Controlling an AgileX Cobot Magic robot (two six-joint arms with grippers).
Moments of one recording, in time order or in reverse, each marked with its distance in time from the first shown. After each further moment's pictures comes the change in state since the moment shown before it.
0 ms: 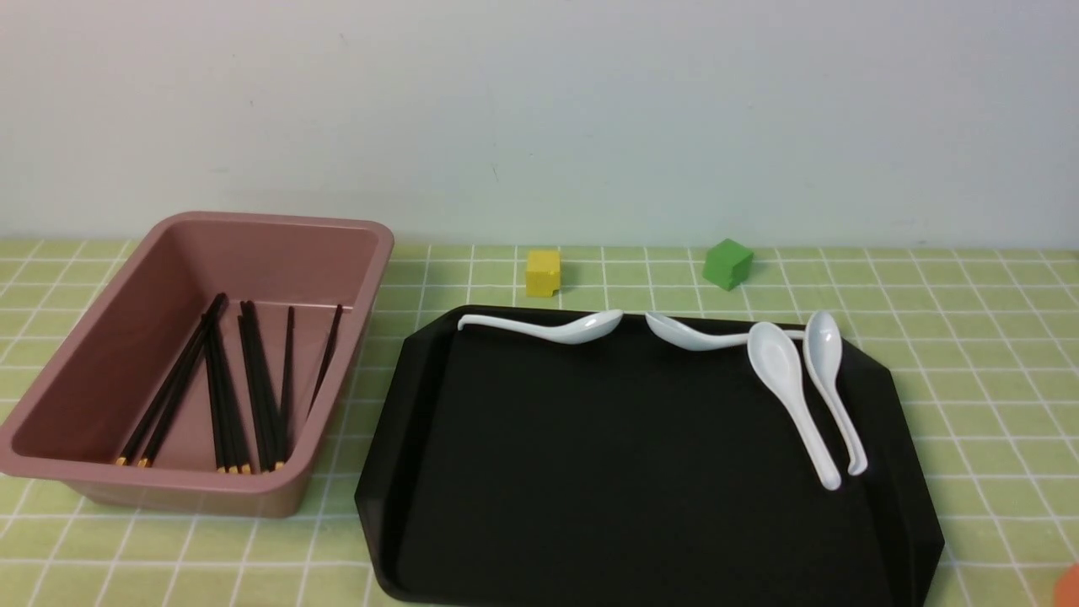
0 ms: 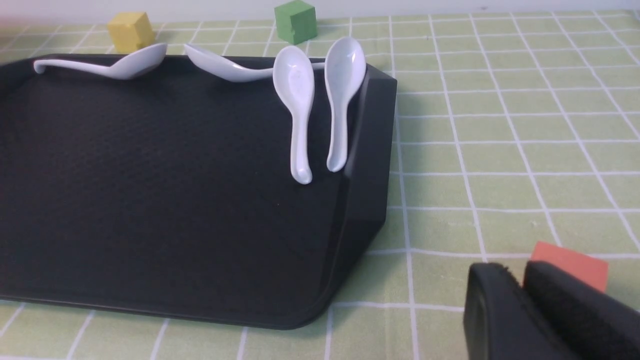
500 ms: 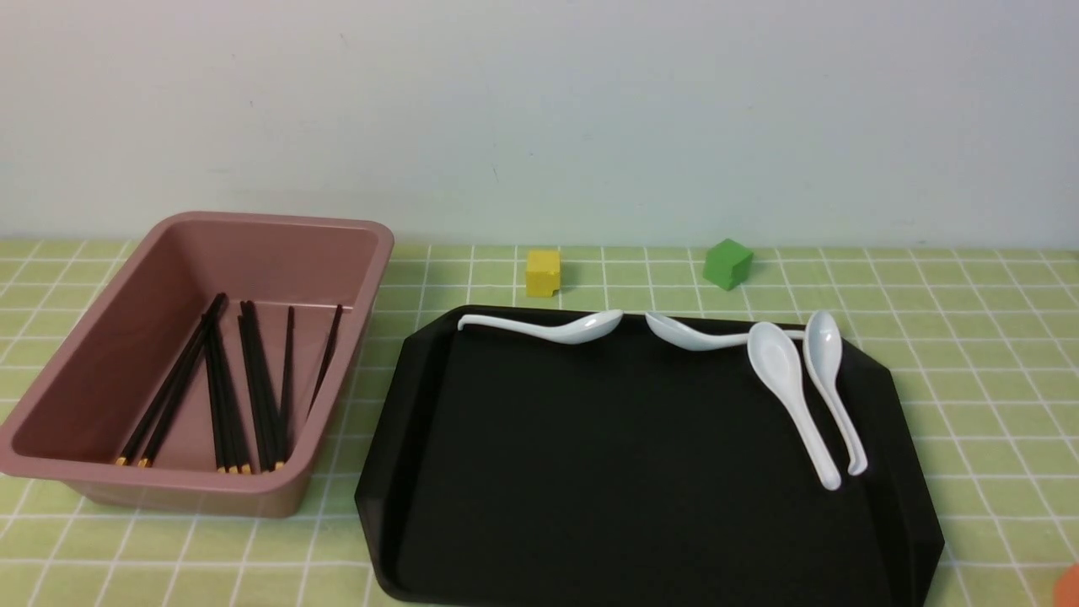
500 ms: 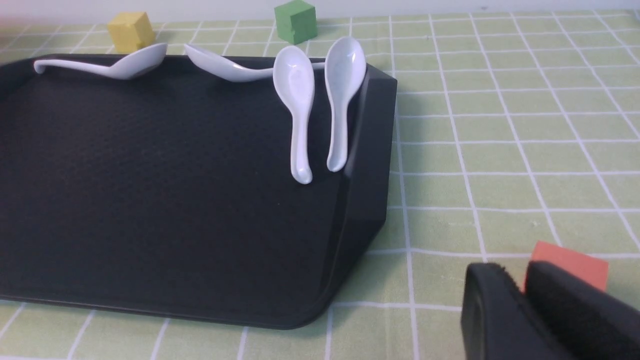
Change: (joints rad) right arm 0.000 0.000 0.000 0.001 0.000 0.000; left arm 0.000 0.000 0.000 0.000 0.000 0.000
